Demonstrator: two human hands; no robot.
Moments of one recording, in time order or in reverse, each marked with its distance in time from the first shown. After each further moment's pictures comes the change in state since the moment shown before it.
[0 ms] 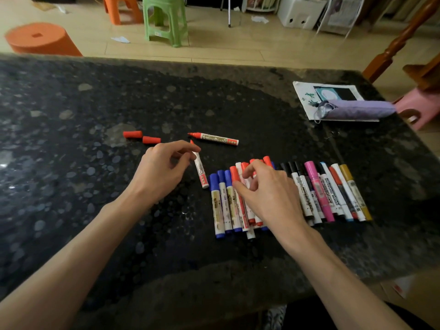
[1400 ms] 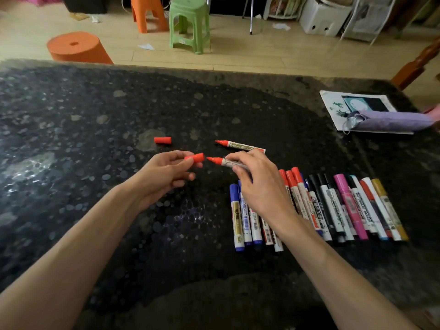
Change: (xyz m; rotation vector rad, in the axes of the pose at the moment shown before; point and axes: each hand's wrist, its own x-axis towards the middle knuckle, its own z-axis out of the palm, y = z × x) left_hand 0.007 -0.057 -0.033 -0.861 -0.186 -0.529; right_hand 0.037 -0.045 0.037 0.317 0.110 -0.377
